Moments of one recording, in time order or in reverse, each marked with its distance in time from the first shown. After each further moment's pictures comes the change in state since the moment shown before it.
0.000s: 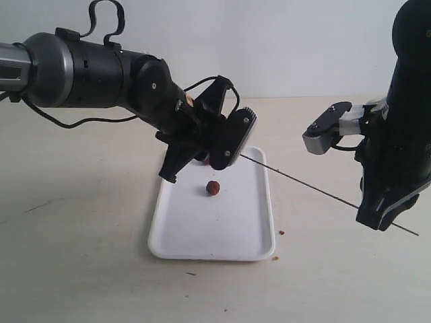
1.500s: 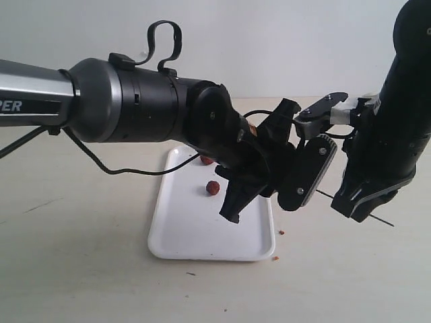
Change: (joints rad) left arm -0.207 0.000 0.000 -0.178 -0.032 -0.012; right arm 0.000 0.000 0.005 0.083 -0.099 0.058
